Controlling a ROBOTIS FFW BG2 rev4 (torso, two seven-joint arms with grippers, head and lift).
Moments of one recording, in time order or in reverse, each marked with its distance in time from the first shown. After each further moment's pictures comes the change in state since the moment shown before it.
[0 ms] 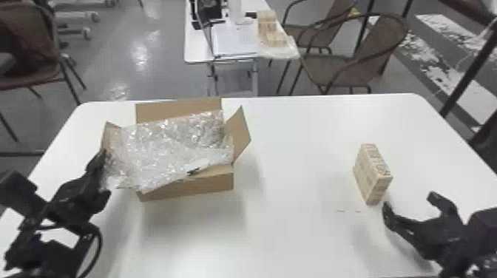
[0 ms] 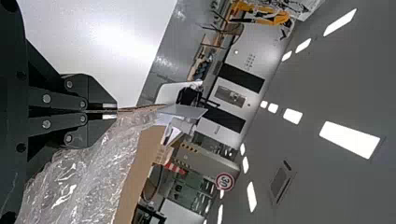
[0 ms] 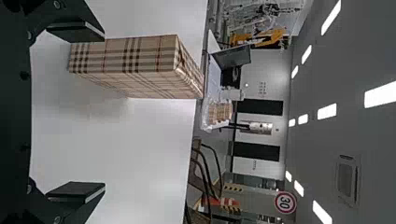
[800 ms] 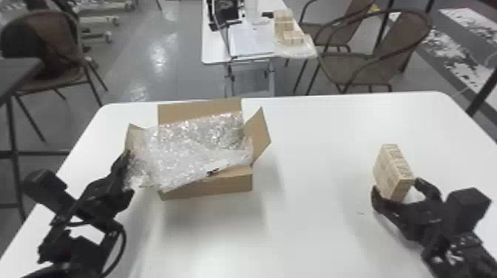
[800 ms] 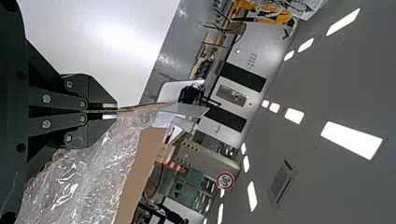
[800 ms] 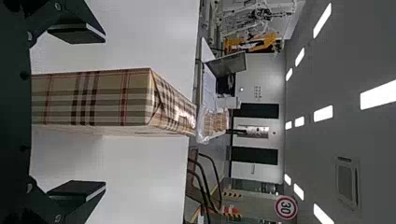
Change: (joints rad) left arm 0.000 -0.002 -0.005 0.008 0.005 0.000 -0.002; right arm -0.126 0.000 0.124 0.145 0.007 -0.014 -0.096
